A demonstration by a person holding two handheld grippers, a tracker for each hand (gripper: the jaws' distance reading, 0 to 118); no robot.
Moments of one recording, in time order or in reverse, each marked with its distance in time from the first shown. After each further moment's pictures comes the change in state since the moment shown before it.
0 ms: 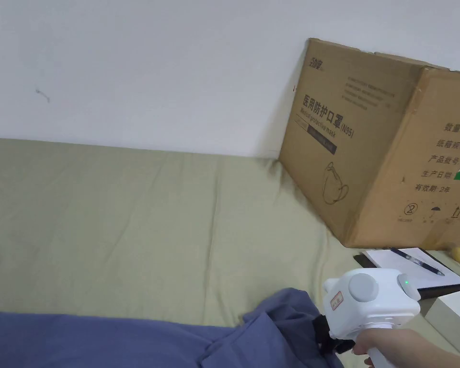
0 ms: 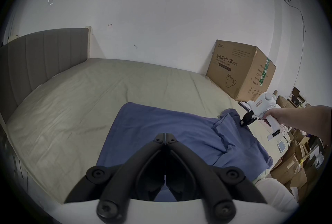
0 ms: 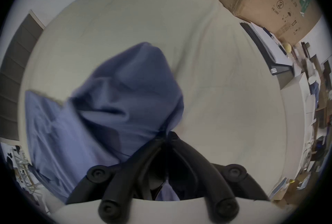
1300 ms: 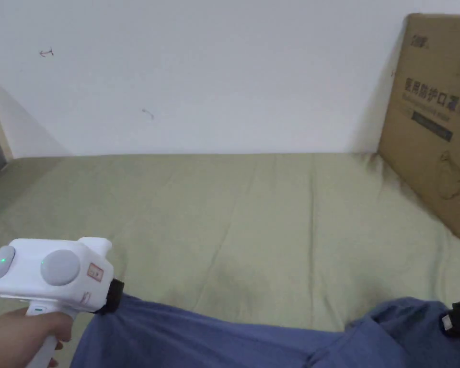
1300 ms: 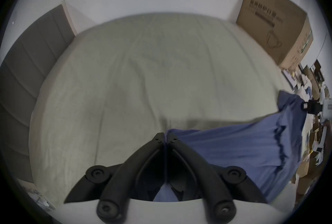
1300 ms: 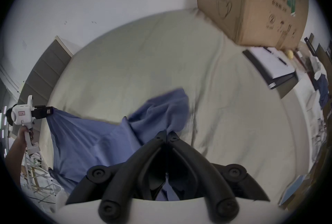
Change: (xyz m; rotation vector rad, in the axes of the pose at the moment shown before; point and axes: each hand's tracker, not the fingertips) left arm -0.096 0.145 -0.243 -0.488 0.142 -0.136; right arm 0.005 -0.031 0.082 0.288 0.192 -0.056
